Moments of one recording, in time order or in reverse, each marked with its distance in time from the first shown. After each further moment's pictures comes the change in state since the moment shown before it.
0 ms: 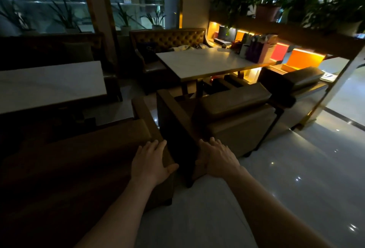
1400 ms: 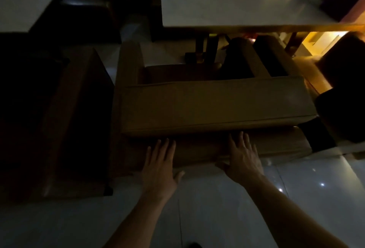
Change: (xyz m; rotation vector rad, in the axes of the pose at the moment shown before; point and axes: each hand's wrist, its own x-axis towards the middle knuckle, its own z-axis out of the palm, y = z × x) left_hand 0.450 0.315 0.372 0.040 -0.023 -0.308; right_hand 0.469 0.545 0.068 -0.098 -0.189 -0.110
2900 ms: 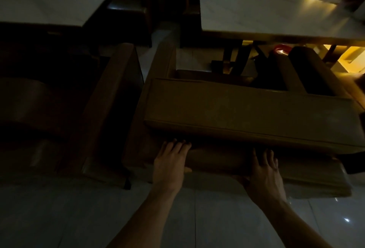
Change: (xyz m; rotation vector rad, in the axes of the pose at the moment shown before) left_hand -0.028 -0.075 -0.004 -0.014 0.148 -0.015; right_hand -0.032 -0.051 0.065 -0.048 0.168 -0.019
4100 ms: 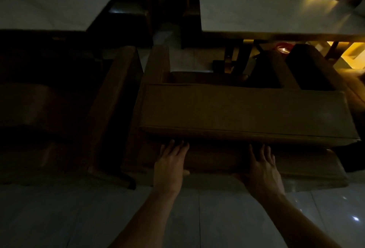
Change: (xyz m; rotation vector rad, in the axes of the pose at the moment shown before) left_hand -0.010 -0.005 -0.003 -0.006 -0.081 -0.050; right_hand -0.001 -0.009 -0.013 0.063 -0.071 -0.022
